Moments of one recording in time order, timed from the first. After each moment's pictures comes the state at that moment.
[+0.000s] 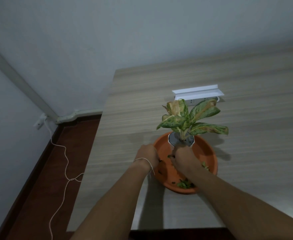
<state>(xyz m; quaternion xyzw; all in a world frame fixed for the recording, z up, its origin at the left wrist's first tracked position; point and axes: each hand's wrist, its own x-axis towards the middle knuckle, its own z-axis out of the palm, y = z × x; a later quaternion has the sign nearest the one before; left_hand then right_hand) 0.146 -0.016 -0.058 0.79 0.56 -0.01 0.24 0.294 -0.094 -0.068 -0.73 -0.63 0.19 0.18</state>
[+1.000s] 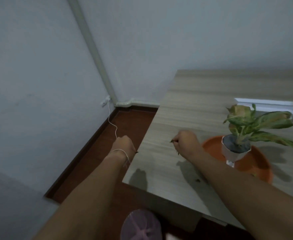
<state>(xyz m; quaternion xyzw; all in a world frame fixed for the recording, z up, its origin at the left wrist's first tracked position) -0.119 -0.072 0.034 0.59 0.79 0.05 0.18 0.136 -0.075 0.025 -0.61 -0.74 0.21 0.19</state>
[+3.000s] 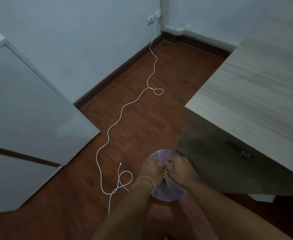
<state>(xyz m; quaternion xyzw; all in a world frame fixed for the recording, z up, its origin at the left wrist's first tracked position) -0.224 -0.299 -0.304 0.48 0.80 0.07 0.35 -0.098 -0.238 -0.340 -0.52 -0.77 0.37 -0.01</state>
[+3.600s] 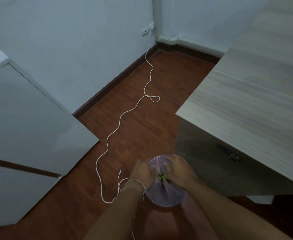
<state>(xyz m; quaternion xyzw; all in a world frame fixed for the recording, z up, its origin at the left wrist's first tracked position) -0.237 -0.300 -0.269 0.49 0.80 0.05 0.33 -0.089 -0.231 -0.302 -0.51 -0.78 0.36 0.02</state>
